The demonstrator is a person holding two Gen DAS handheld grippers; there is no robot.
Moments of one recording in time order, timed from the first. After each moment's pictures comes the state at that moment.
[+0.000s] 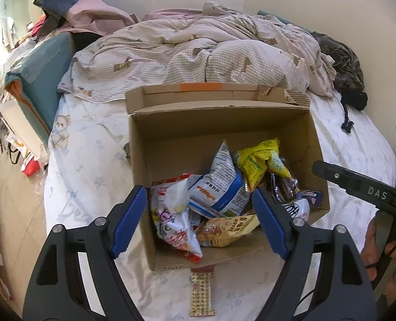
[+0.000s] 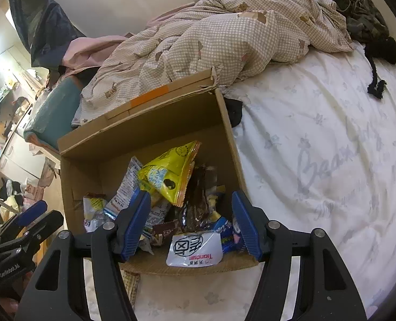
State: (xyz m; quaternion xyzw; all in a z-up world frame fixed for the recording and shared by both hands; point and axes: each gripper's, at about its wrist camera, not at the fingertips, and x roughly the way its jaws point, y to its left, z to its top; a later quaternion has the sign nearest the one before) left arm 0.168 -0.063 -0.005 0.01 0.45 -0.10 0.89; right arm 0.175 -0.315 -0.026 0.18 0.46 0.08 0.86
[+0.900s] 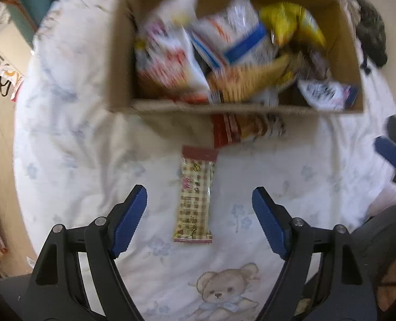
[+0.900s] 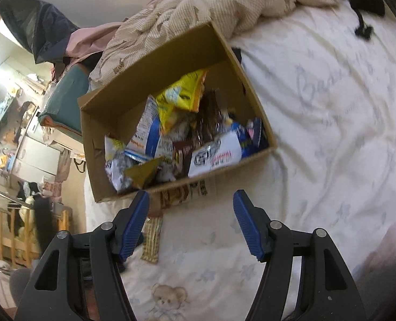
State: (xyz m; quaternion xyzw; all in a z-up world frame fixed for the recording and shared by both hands) left arm 0.112 -0.067 -0.130 -0.02 0.63 -0.08 0.77; right arm 0.094 -0.299 -0.046 0.25 0.52 0.09 0.81
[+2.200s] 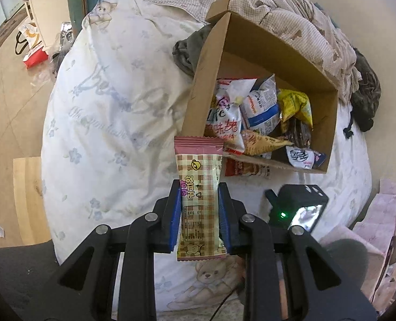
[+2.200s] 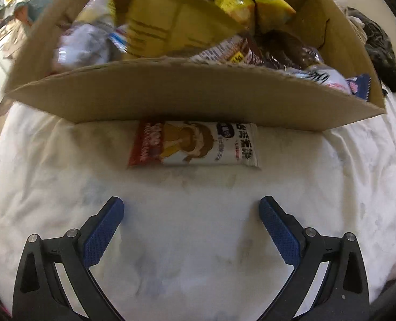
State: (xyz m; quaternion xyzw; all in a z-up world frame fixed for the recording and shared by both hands) left arm 0.098 0.023 -0.045 -0.18 0.59 -0.05 0.79; right arm 0.099 -0.157 -0.165 -0.01 0.51 0.02 0.86
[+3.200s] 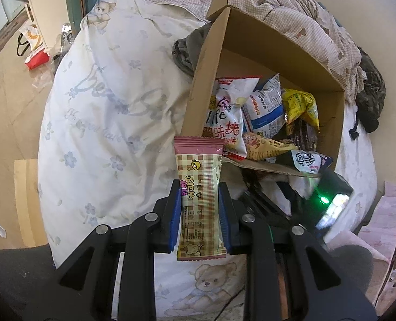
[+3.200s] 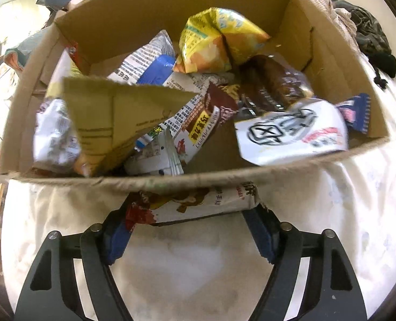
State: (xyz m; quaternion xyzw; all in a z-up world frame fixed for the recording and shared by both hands) left arm 0.107 0.015 -0.056 -0.16 0.59 -0.04 0.79; right arm 0.105 -0.204 -0.130 0.08 0.47 0.03 0.88
